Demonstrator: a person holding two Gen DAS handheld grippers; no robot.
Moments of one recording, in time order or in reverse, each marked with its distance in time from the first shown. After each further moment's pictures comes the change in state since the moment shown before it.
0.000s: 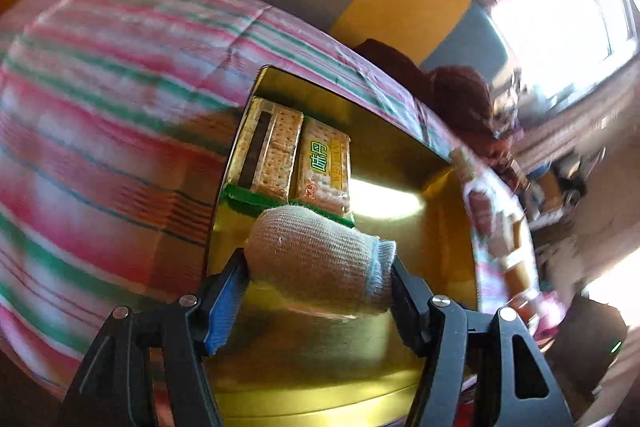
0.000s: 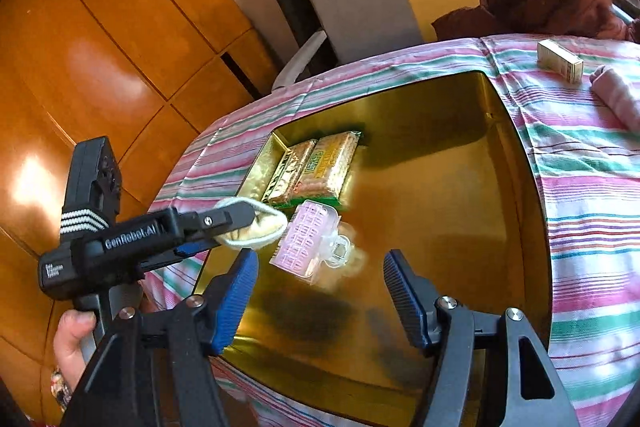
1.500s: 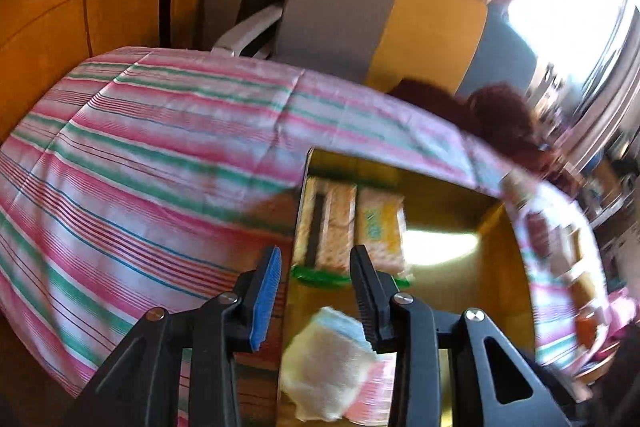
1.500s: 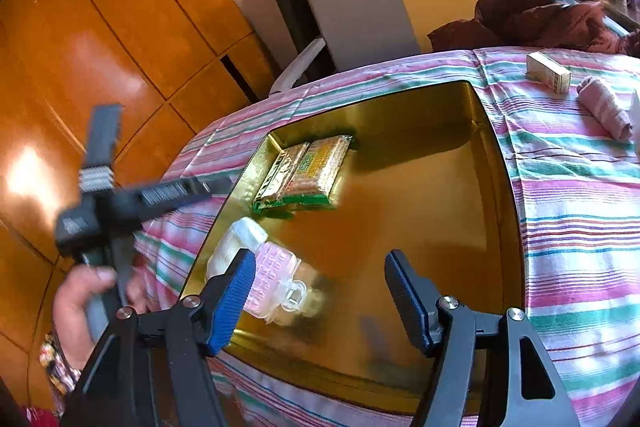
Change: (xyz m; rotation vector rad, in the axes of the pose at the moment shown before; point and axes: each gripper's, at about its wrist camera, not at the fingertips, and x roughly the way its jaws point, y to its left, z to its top) left arm -0.033 -0.026 0.016 0.221 -0.209 0.277; right arm -0.013 -0.001 -0.008 -0.046 -0.011 -0.023
